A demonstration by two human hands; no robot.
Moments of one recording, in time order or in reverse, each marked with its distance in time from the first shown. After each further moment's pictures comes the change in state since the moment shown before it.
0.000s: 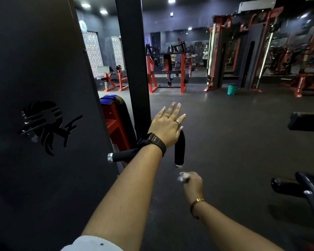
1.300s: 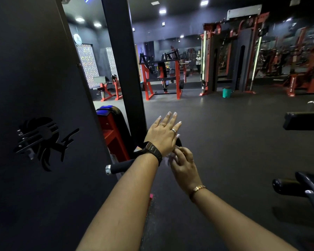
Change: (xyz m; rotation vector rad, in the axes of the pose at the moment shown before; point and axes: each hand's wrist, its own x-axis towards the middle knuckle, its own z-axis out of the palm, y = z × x) left_hand 0.002 -0.003 0.001 0.018 -0.018 0.048; right_hand 0.025 -0.063 -0.003 -0.668 0.336 -1.223
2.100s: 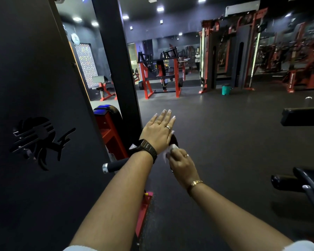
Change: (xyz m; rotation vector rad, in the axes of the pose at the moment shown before) left_hand -0.002 0.001 0.000 0.017 0.021 -0.012; right_hand 0.000 0.004 -0.005 0.076 -0.172 0.095
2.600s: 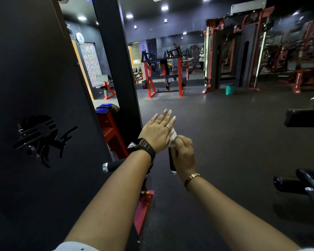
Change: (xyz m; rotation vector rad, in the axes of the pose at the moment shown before) left_hand -0.002 -0.001 -0.004 0.014 -0.013 0.033; right_hand 0.029 -0.008 -0.013 0.229 0.296 0.206
